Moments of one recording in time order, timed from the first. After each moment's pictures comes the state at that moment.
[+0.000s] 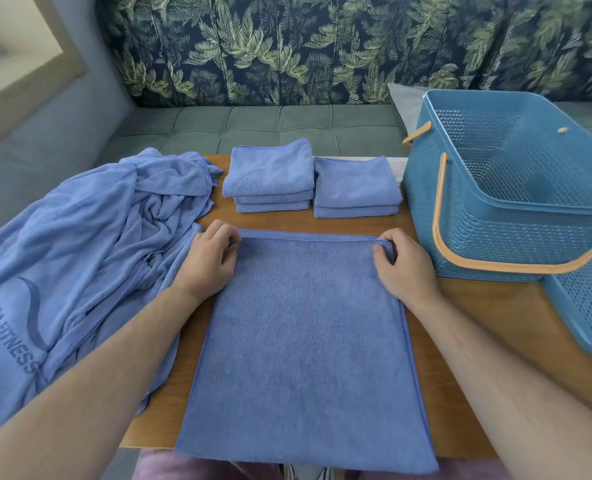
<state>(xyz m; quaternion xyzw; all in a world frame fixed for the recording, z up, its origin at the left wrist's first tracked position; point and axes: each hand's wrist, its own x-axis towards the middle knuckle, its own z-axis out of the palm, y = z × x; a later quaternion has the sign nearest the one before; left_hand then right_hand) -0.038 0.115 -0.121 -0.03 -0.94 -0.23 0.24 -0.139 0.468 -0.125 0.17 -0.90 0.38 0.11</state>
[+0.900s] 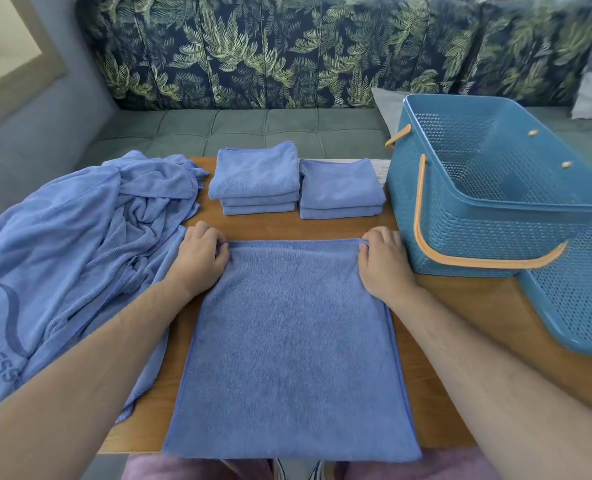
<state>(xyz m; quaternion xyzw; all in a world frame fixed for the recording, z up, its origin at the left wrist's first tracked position) -0.050 0.116 -0.125 0.06 -0.97 -0.19 0.16 -0.143 0.459 -0.129 0.19 -0.95 0.20 0.16</state>
